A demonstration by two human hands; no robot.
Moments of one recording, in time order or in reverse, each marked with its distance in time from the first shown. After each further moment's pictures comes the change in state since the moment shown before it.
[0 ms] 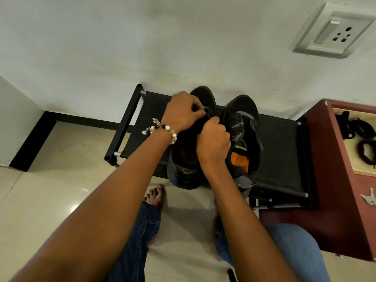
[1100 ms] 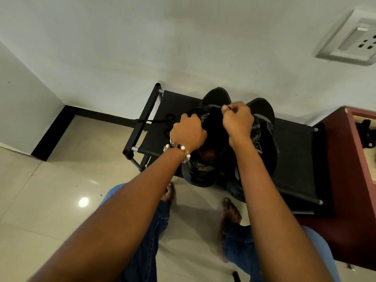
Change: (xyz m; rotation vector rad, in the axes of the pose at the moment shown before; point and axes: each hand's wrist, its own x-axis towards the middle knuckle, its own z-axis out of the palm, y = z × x) left_hand -0.053 -0.002 0.009 0.178 -0.055 -0.359; right_hand 0.056 0.005 -0.005 0.748 -0.046 0.204
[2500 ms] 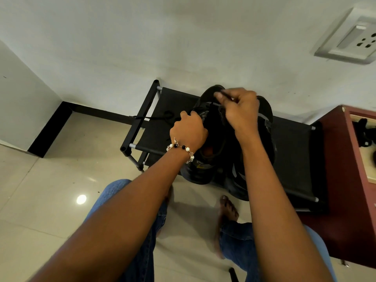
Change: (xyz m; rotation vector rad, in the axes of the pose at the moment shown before) left_hand -0.005 0.008 0.010 0.096 0.078 -0.034; right_hand -0.003 -0.017 -0.022 0.055 -0.102 -0.341
